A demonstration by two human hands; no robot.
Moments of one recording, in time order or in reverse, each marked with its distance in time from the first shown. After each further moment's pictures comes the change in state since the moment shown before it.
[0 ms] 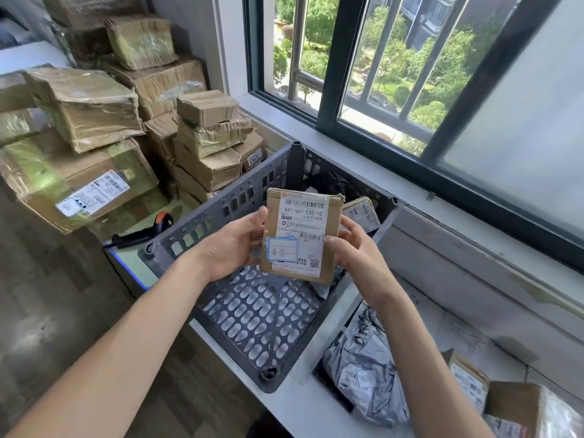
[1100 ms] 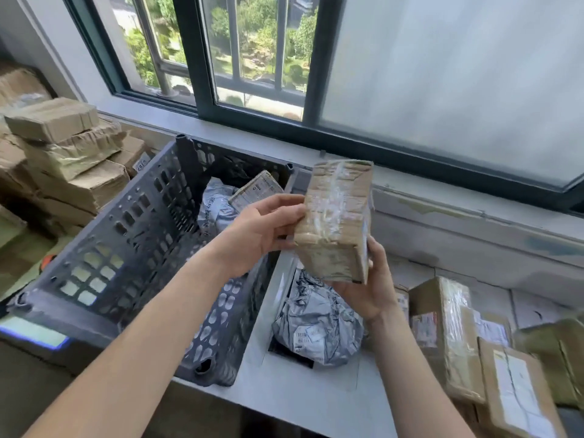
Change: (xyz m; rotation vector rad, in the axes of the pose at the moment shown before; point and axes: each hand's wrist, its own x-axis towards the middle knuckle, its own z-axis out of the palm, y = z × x) left_hand 0.036 -0.002 0.173 0.028 -0.385 0.055; right_hand -0.135 0.051 -0.081 1.010 0.196 -0.034
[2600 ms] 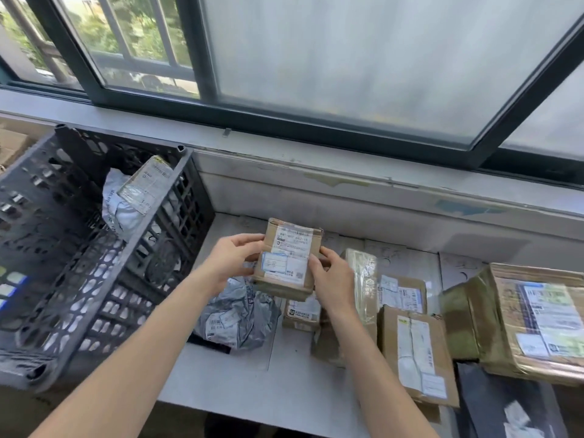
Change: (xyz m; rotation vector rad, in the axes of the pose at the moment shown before) left_hand 0.094 -0.145 0.131 0.286 0.399 -0.341; right_hand -0.074 -0.075 -0.142 -1.230 0.780 -0.201
